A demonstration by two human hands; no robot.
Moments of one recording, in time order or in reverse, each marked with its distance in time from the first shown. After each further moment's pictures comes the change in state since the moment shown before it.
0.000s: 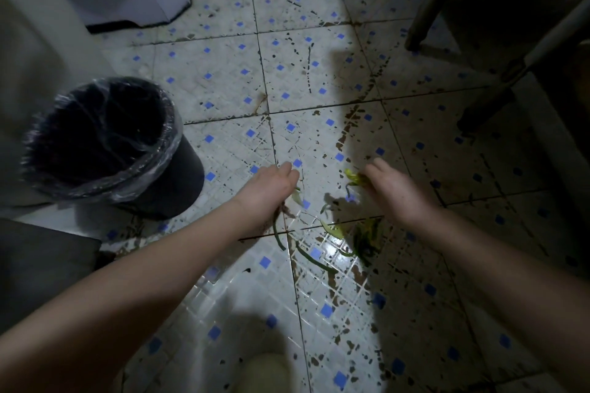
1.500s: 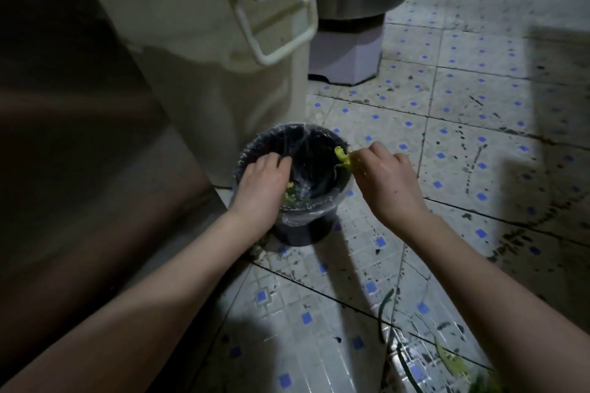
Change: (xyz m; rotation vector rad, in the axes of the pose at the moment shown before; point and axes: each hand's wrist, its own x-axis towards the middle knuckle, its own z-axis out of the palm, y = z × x) left_hand -0.158 -0.139 -0.051 -0.114 0.277 -0.852; right_hand 0.146 -0.240 -0.047 -0.015 0.308 -0.526
